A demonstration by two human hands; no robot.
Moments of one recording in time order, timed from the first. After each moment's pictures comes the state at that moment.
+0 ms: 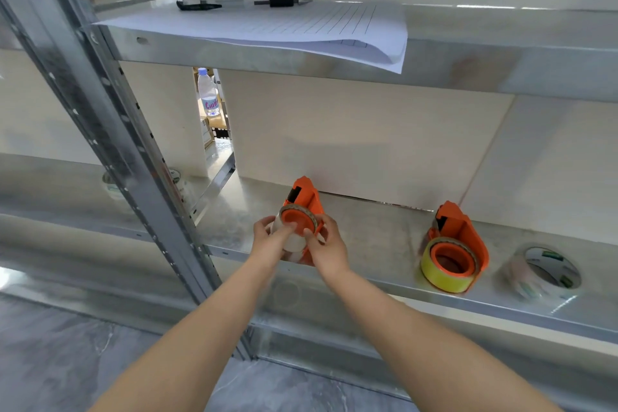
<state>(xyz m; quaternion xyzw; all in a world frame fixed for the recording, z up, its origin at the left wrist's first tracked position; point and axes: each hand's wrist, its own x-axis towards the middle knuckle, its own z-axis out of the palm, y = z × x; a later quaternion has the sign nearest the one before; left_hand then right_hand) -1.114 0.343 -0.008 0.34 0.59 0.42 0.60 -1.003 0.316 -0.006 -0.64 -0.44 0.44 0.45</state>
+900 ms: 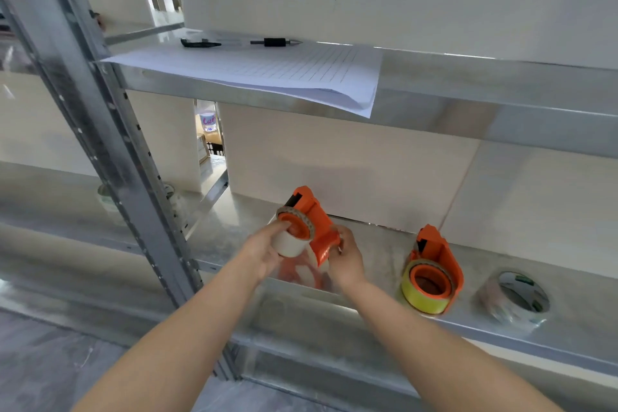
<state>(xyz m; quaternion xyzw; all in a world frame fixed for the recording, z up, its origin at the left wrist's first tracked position) -1.097 0.340 0.052 0.26 0.45 0.45 0.73 -0.954 0.314 0.015 -0.65 -0.47 0.37 0.46</state>
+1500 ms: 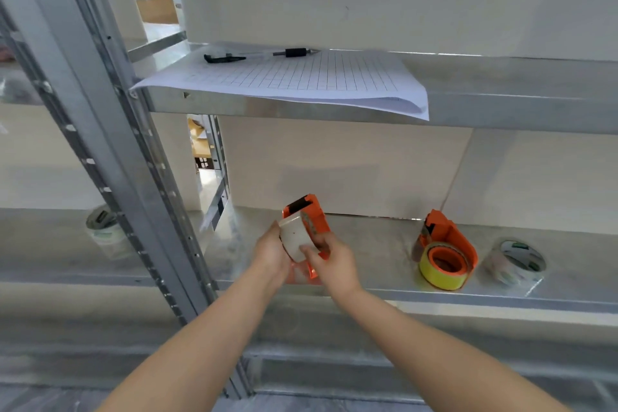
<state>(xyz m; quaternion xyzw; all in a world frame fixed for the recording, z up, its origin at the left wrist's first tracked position) -1.138 0.349 0.065 0.23 0.46 0.44 0.74 -1.039 0.307 0.031 -0.66 -0.50 0.27 0.49</state>
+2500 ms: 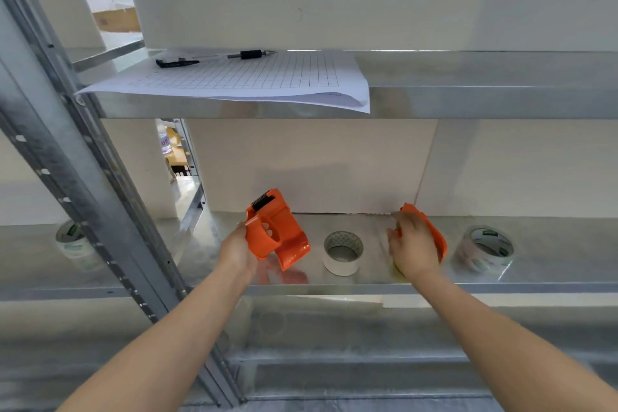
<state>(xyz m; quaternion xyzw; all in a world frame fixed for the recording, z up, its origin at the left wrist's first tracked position) -1.133 0.348 0.069 0.21 0.49 0.50 0.68 -0.859 0.270 0.027 -0.79 -0.54 -0.01 0.31</state>
